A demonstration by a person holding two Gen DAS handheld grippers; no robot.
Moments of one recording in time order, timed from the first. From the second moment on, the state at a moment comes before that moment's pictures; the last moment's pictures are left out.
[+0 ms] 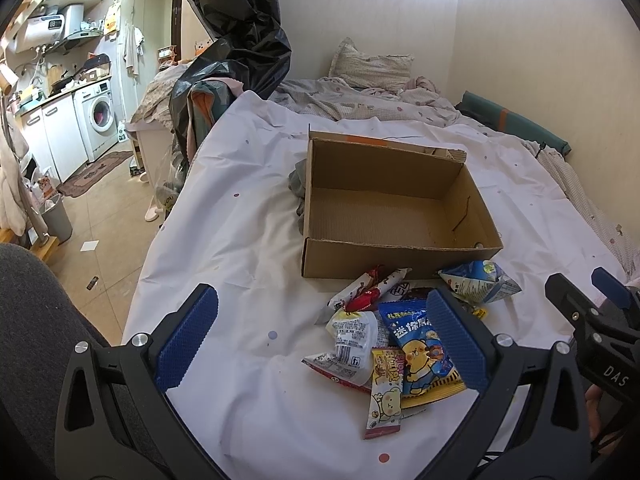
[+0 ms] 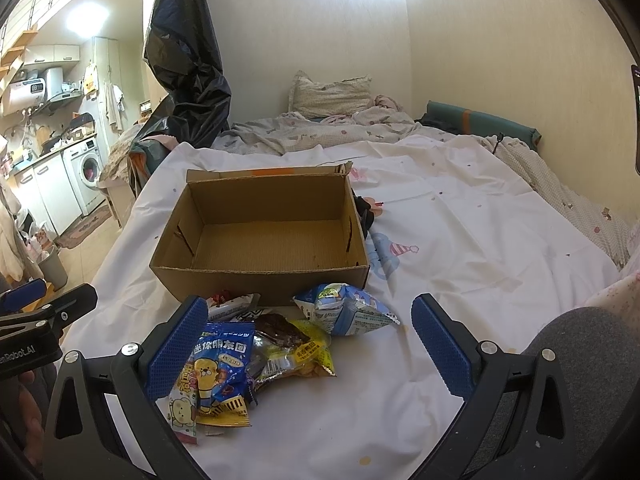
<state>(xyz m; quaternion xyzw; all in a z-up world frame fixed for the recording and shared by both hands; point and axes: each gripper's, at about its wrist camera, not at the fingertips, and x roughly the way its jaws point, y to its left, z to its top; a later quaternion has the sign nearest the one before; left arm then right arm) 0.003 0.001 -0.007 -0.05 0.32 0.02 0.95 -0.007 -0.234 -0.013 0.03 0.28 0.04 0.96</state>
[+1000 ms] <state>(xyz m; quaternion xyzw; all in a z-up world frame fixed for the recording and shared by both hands) 0.001 0.002 -0.005 -0.04 0.32 0.02 0.95 -0.007 -0.232 -0.014 0.02 0.28 0.04 0.96</state>
